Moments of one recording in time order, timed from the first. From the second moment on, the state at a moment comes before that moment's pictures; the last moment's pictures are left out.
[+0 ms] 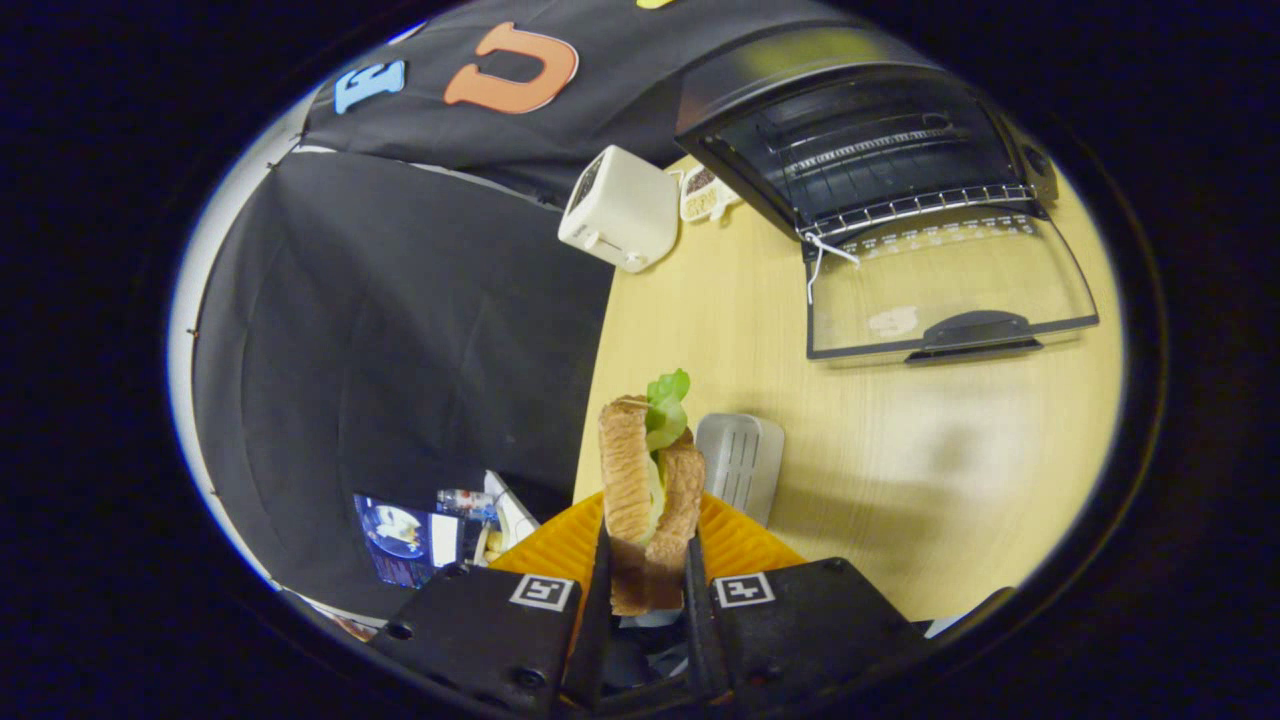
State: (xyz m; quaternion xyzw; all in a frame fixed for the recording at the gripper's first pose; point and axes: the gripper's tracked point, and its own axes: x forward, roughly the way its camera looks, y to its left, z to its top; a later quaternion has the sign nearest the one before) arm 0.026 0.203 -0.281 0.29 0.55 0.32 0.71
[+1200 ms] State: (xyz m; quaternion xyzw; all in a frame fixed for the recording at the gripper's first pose) arm 0.240 0.059 -0.318 0.56 0.34 0.12 0.75
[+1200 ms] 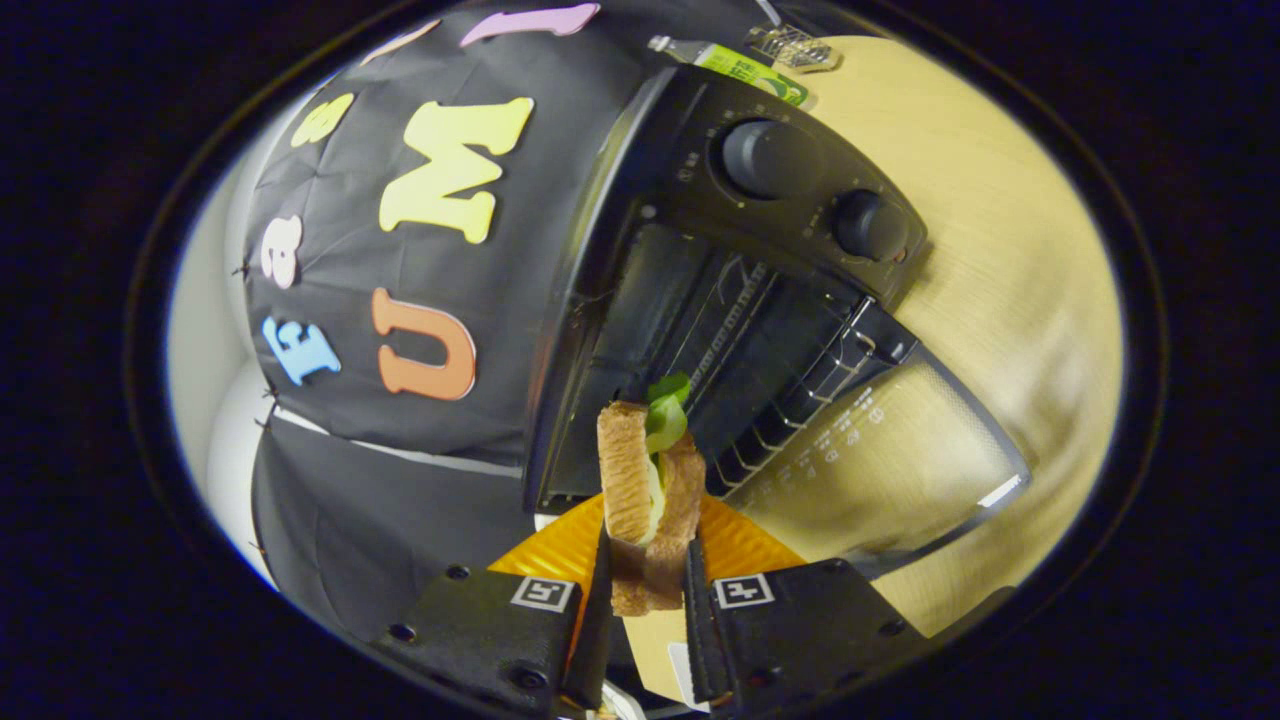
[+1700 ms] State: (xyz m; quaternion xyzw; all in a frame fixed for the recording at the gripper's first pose) arm 0.303 0.064 -0.341 0.58 0.28 0.09 0.76
